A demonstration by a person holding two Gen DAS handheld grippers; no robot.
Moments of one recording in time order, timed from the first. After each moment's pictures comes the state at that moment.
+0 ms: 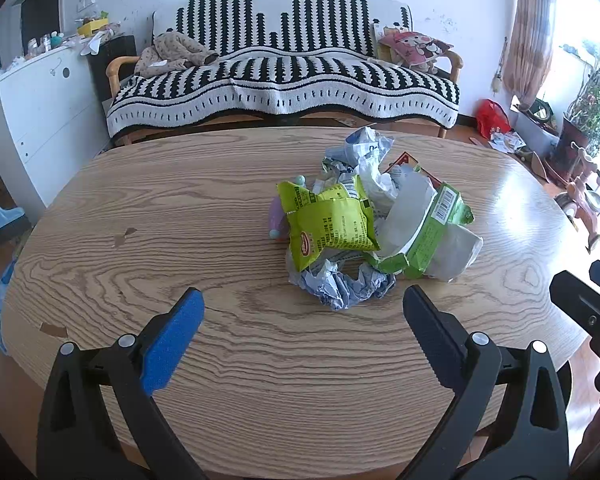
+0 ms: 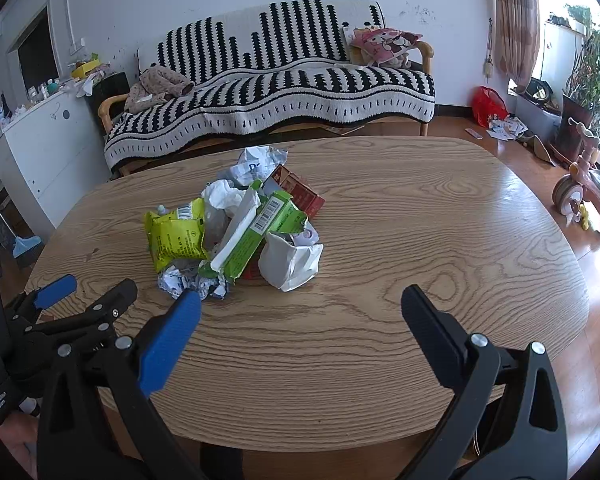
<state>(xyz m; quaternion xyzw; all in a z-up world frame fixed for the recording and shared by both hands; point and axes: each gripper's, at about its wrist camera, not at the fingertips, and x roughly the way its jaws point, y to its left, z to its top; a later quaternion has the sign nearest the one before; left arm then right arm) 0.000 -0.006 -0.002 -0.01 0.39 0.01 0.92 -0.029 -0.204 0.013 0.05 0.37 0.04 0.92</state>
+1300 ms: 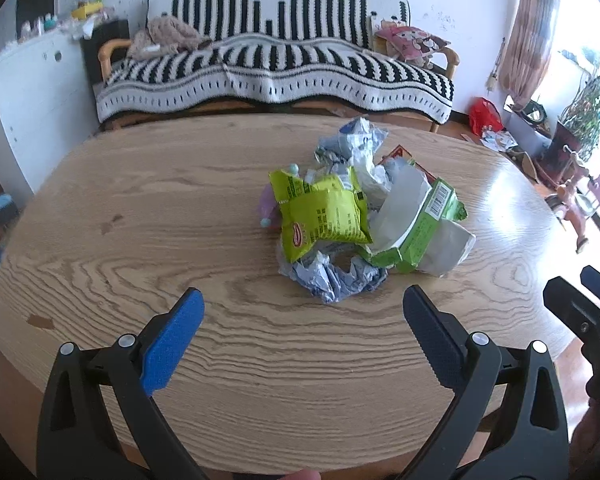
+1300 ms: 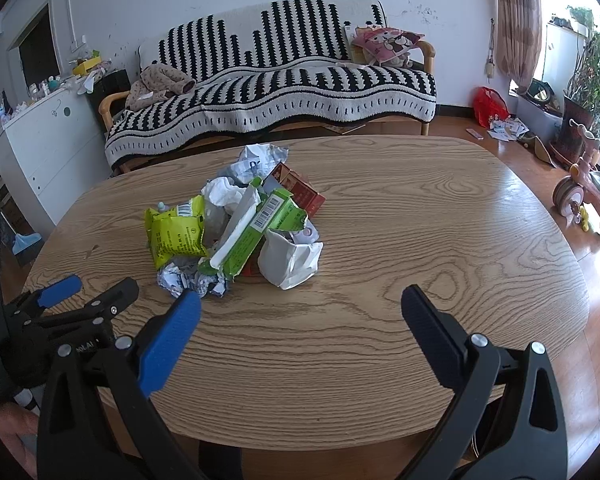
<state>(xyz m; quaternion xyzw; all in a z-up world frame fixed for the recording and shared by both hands) 0.005 0.000 -0.009 -0.04 0.42 -0.01 0.91 -0.026 -0.202 0.010 0.05 0.38 0.04 0.92</state>
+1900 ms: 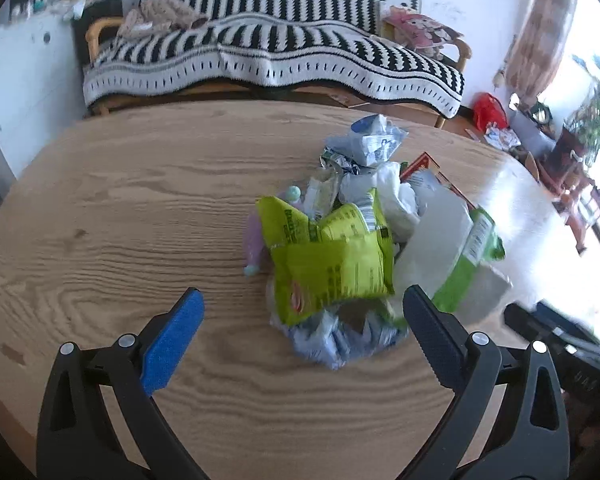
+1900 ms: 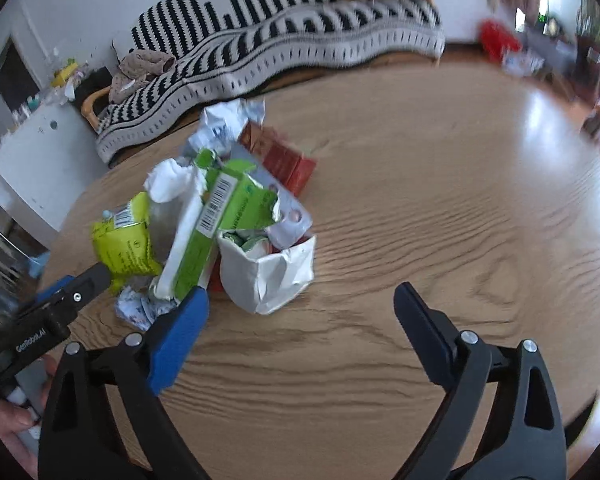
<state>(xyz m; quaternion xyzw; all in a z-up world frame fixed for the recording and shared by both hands) 0.086 0.004 -0.032 -0.07 0.45 -0.02 0.89 0.066 -0.229 -0.066 0.15 0.46 0.08 0.87</state>
